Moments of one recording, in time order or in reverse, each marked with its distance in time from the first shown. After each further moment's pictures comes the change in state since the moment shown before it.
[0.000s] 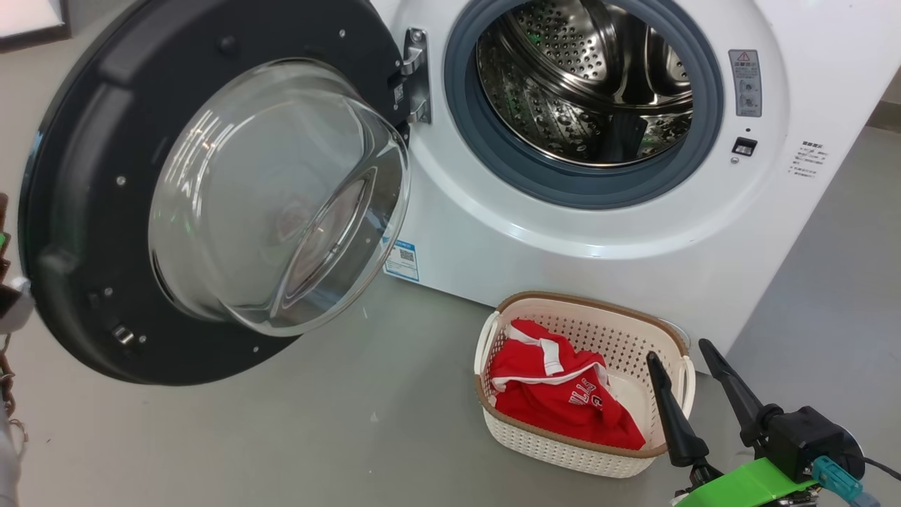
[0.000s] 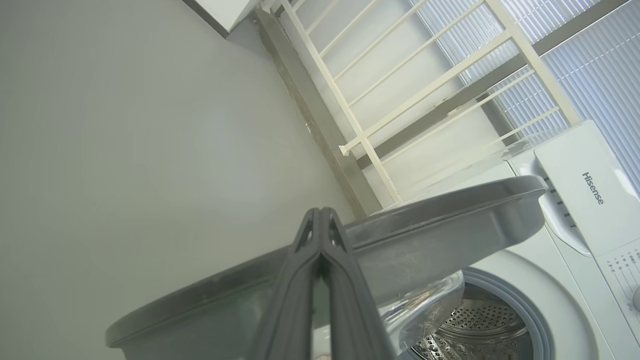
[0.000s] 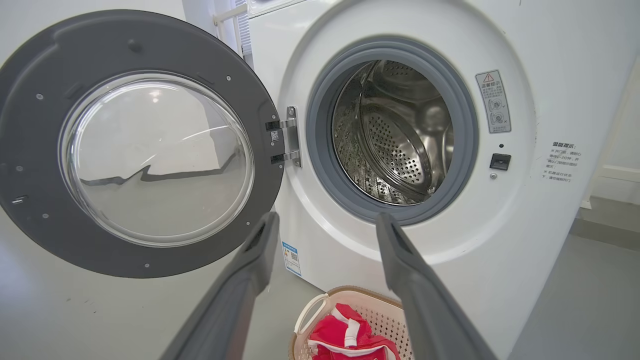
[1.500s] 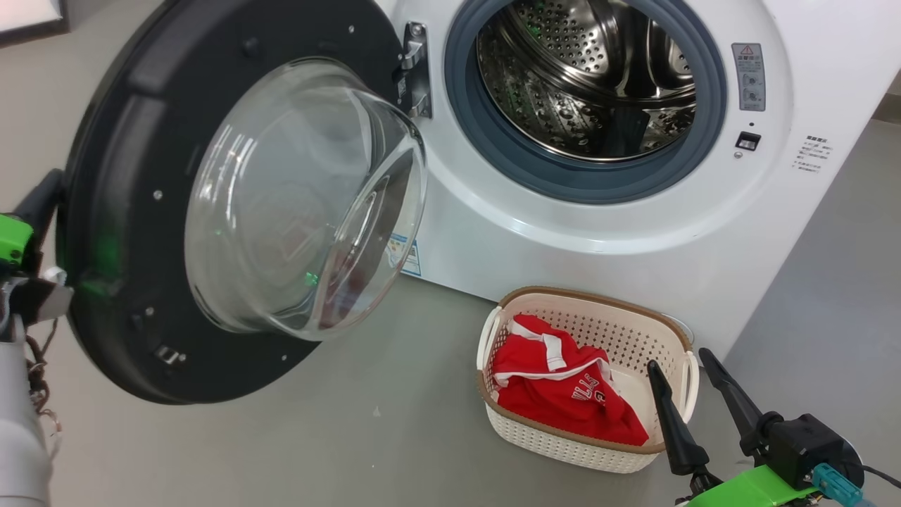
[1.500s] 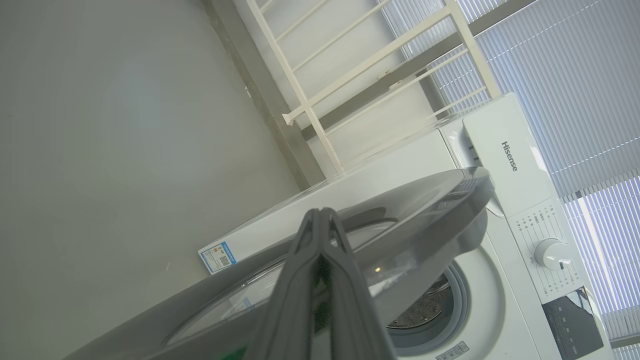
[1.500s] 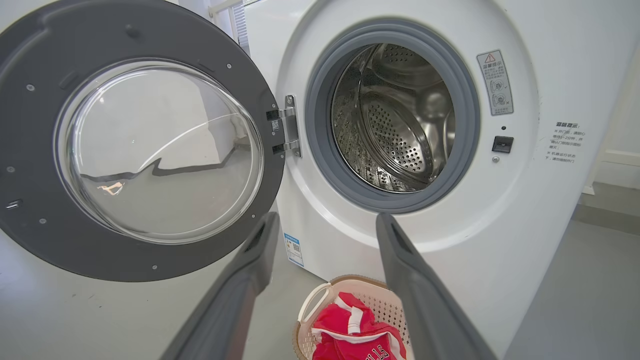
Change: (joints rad) left arm 0.038 -0.053 -0.019 -0.083 -0.177 -0.076 0.156; right arm 0.018 0.000 0.002 -0.002 0.009 0.000 0.002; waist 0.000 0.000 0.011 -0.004
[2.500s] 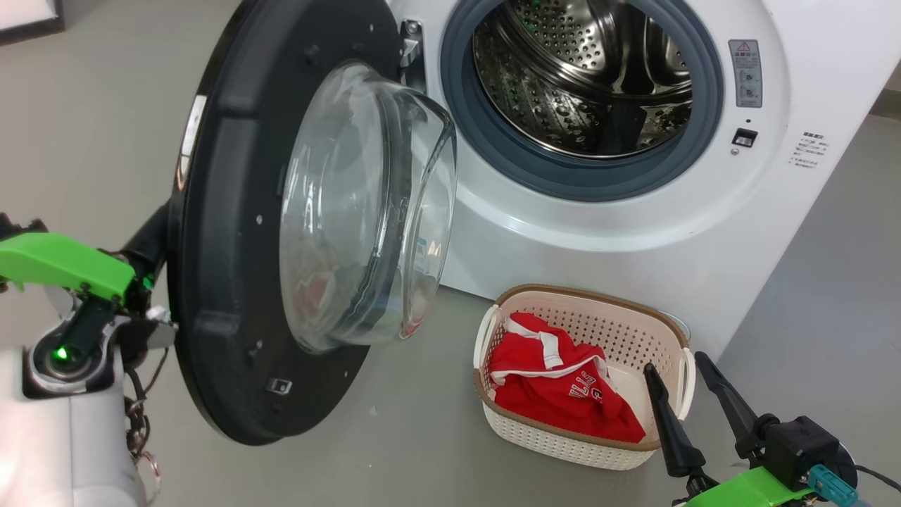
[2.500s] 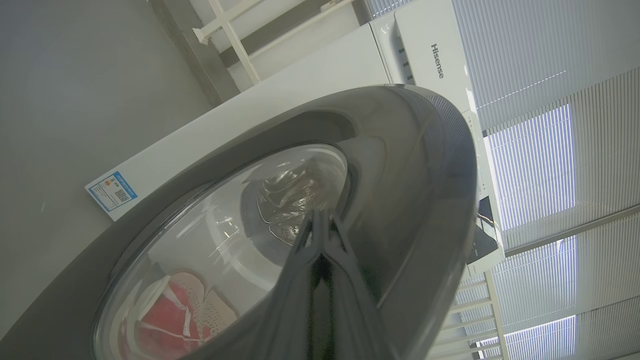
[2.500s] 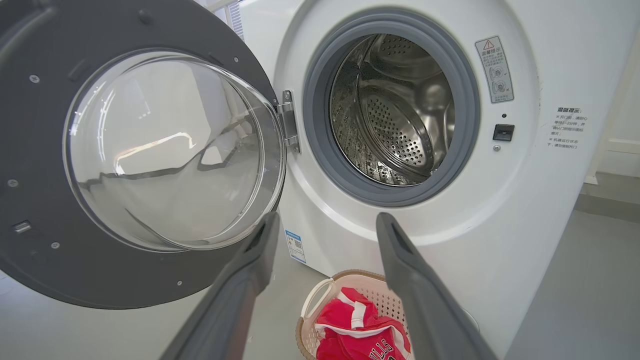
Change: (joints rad) left arm 0.237 -0.178 -0.029 -0.399 -0.176 0.028 0.148; right arm -0.010 0.000 0.011 0.038 0.021 0.000 -0.022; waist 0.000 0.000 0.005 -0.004
